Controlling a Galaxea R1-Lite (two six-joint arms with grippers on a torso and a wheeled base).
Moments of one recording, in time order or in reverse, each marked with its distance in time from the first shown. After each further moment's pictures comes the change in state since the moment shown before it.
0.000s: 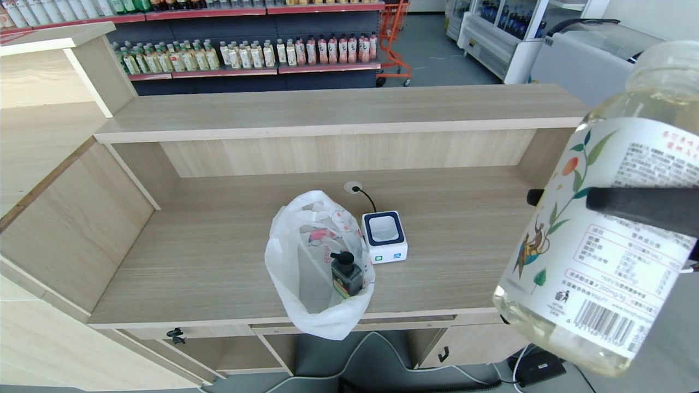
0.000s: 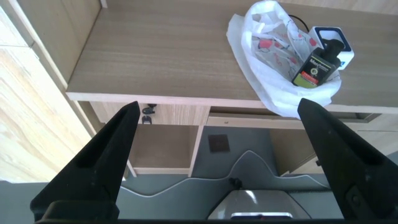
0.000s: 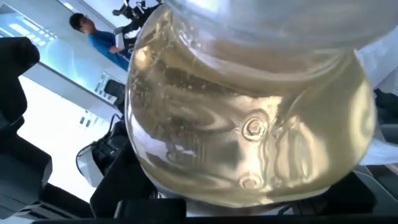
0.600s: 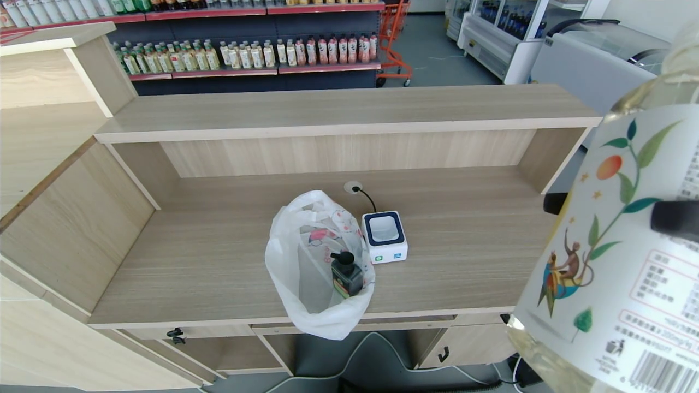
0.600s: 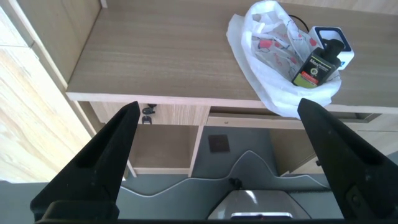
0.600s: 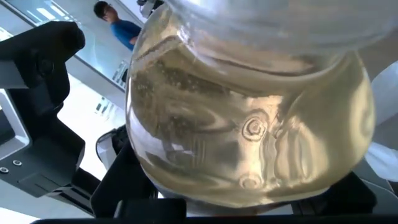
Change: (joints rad) left arm 0.000 0.000 0.000 0.000 0.000 0.000; right arm 0.093 -0.028 -0.015 0.000 0.001 0.003
